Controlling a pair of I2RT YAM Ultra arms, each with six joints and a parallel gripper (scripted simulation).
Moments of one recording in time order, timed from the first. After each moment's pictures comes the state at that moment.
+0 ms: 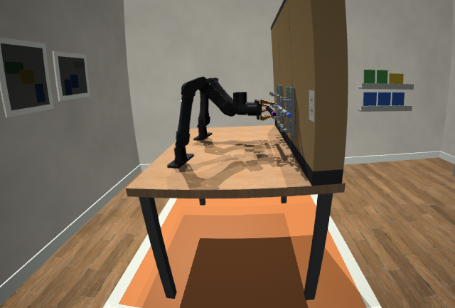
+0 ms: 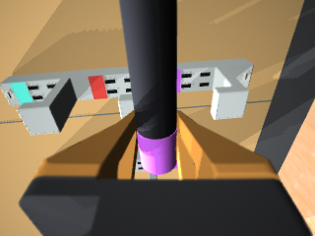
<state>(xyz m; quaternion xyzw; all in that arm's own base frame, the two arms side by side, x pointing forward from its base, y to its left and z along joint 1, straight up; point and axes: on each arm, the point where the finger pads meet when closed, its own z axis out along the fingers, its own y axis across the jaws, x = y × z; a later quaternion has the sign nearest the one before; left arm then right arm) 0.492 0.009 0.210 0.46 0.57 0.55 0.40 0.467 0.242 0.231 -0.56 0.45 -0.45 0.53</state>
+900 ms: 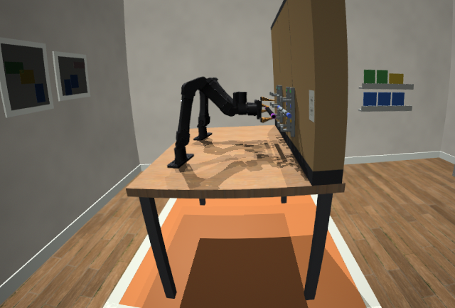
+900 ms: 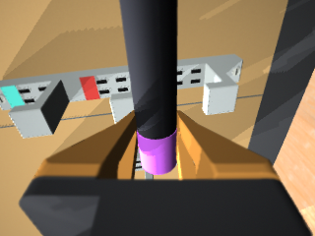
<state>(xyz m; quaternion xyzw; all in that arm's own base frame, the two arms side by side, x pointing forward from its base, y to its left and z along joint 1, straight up) 0.489 0.009 0.205 0.48 0.58 0.54 0.38 0.467 0.242 0.233 -0.56 0.45 -0.45 0.53</state>
